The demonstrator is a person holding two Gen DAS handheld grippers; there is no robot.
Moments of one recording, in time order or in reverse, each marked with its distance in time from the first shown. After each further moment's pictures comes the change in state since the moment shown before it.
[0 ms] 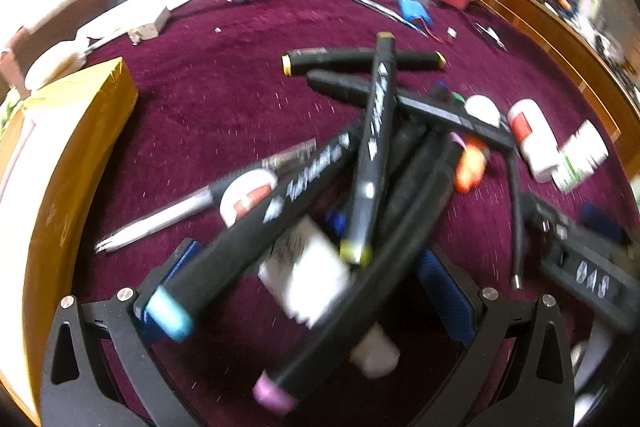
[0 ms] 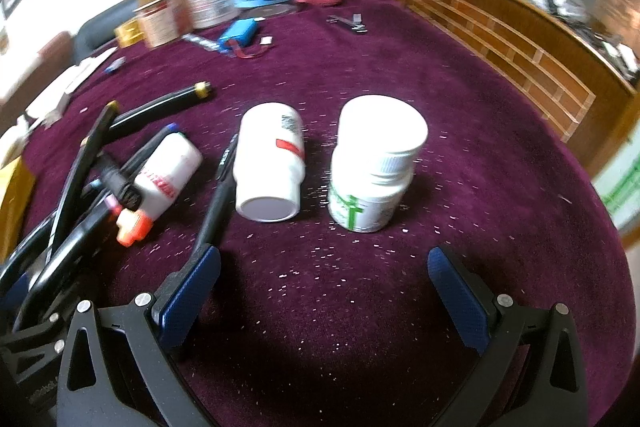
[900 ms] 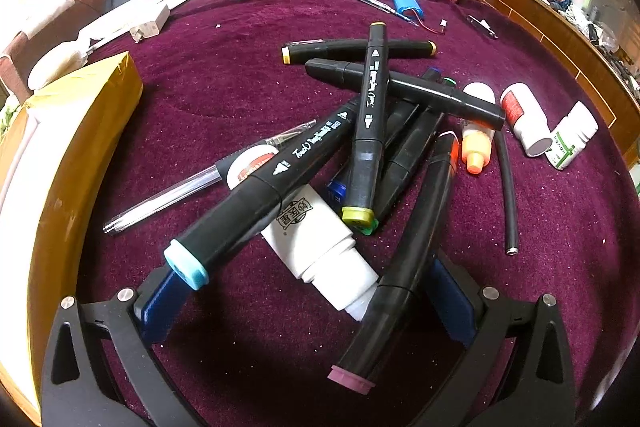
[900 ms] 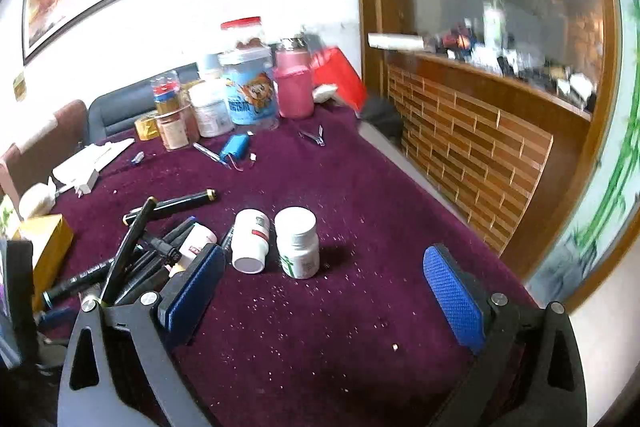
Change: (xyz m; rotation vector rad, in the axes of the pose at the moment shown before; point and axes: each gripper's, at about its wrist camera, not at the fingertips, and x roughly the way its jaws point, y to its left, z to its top) left arm -0.007 -0.001 -0.009 0.004 -0.006 0.011; right arm -0.108 -0.049 -0.026 0.091 -0.334 -0.016
